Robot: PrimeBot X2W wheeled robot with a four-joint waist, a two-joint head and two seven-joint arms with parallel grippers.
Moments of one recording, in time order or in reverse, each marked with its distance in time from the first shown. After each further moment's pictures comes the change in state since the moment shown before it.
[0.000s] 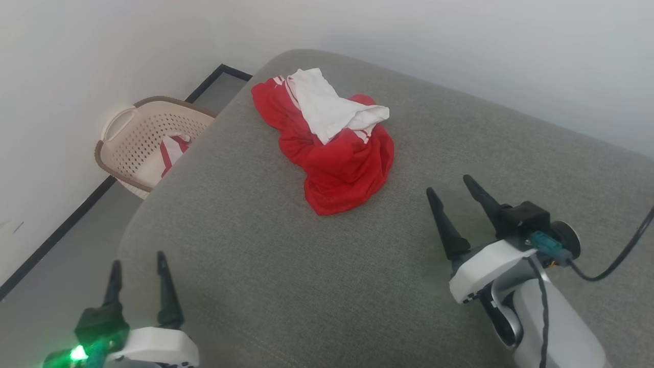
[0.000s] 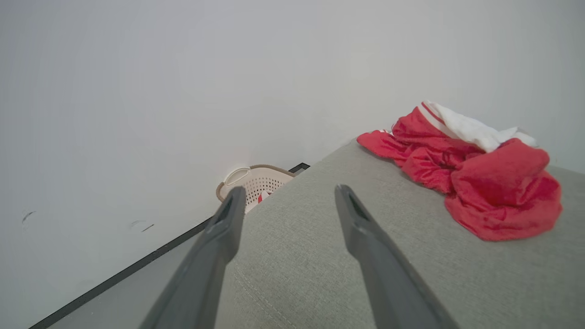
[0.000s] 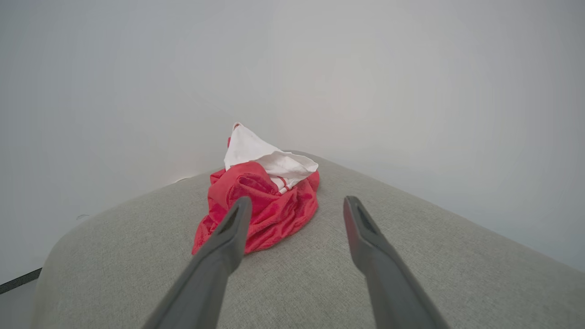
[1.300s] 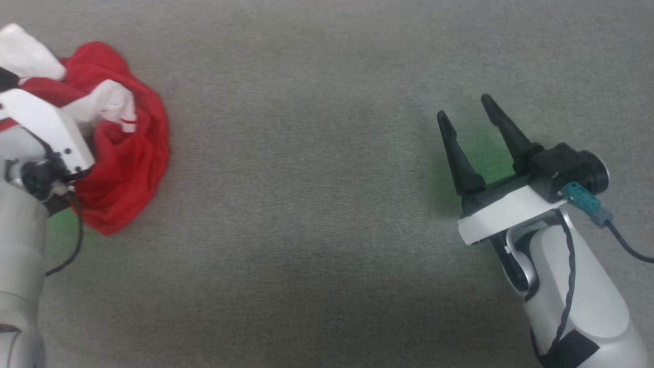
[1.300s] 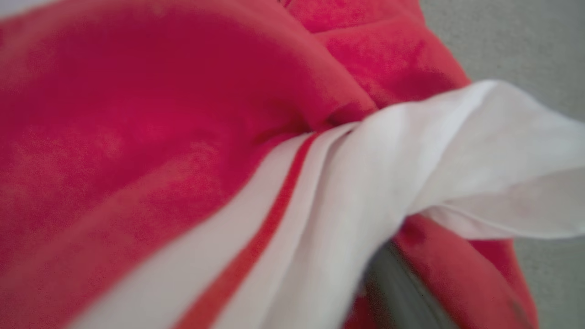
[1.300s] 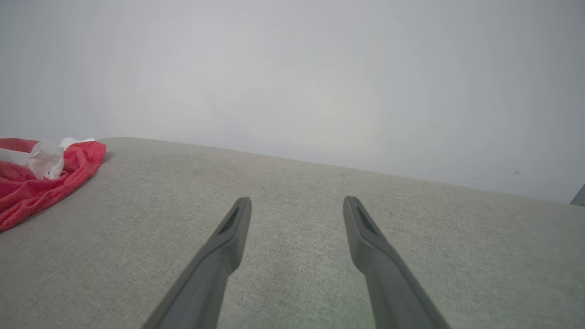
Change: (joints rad) left arm -1.065 0.340 -0.137 1.063 -0.409 -0.243 0.734; right arm -0.113 -0.024 -0.017 -0.173 -0.008 0.000 -0.001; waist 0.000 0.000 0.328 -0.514
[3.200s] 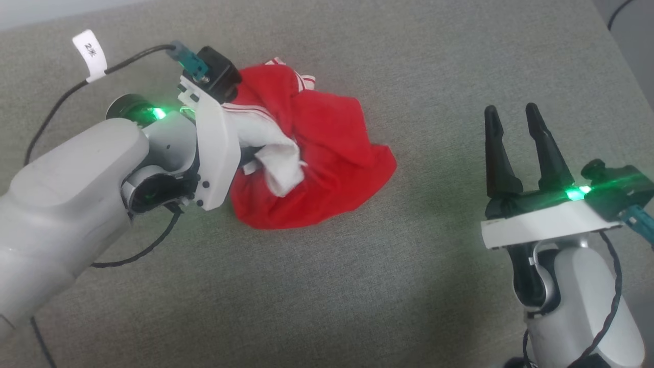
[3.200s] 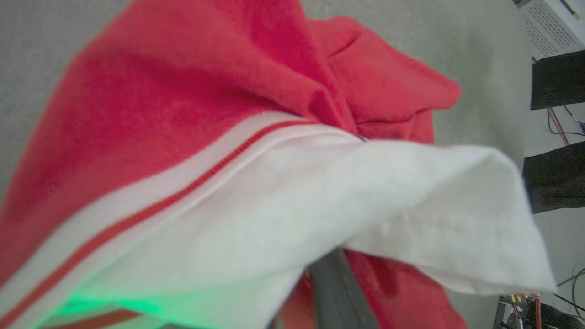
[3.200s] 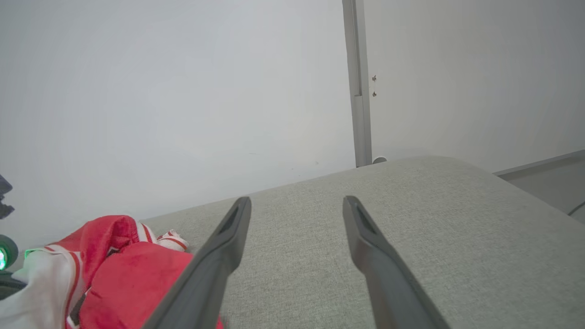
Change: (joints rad) left arm -0.170 0.251 -1.248 -0.824 -0.748 -0.001 -0.017; right arm 0.118 0.094 -0.161 -0.136 0.187 0.000 0.000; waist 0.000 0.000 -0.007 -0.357
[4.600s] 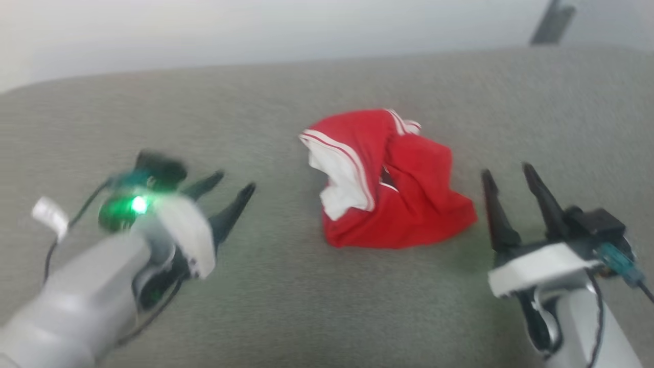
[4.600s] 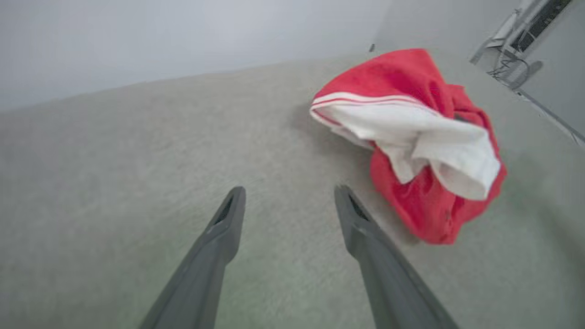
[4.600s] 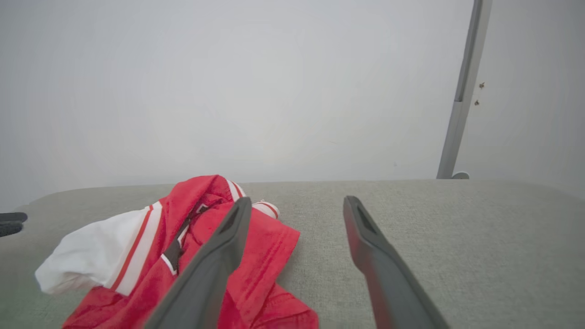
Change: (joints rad) left arm 0.327 -0.044 0.036 0.180 0.032 -0.001 -0.662; right arm 0.100 -0.043 -0.014 0.103 -0.164 0.000 0.000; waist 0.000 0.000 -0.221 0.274
